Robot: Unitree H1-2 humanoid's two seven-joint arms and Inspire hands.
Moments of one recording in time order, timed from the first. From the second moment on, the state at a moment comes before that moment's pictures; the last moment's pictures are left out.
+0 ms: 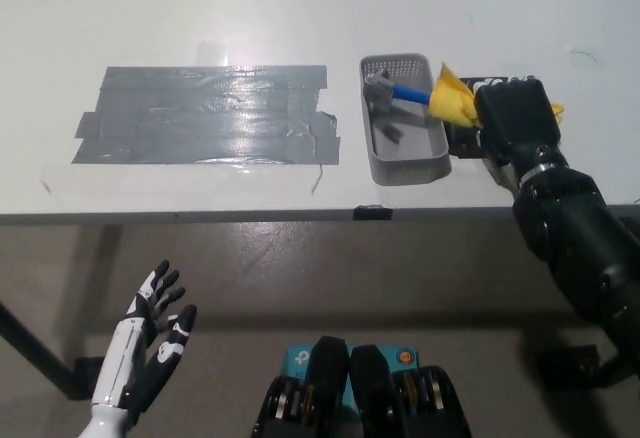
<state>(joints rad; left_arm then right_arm) 0.05 0.14 0.00 -0.04 0.11 -0.14 -0.04 -0.90 -0.27 0.51 0.98 -0.92 0.03 -0.40</state>
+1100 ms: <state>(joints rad) 0.05 0.14 0.00 -0.04 0.11 -0.13 -0.04 -0.89 -0.23 0.00 0.72 -0.42 0.09 -0.08</state>
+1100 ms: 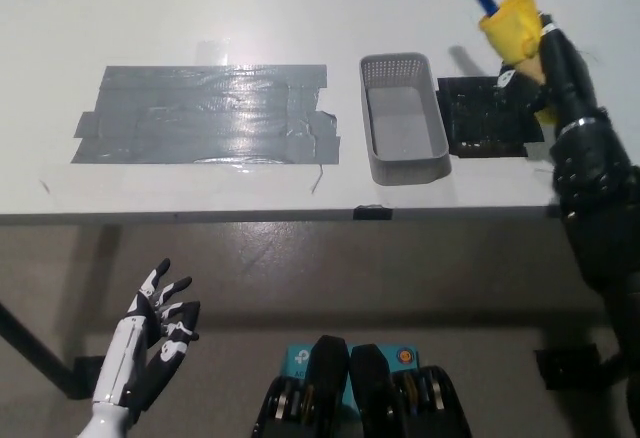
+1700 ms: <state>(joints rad) 0.05 0.14 0.00 -0.04 0.11 -0.13 -0.04 -0.89 -0.47 0.12 0.65 -0.32 0.29 0.34</state>
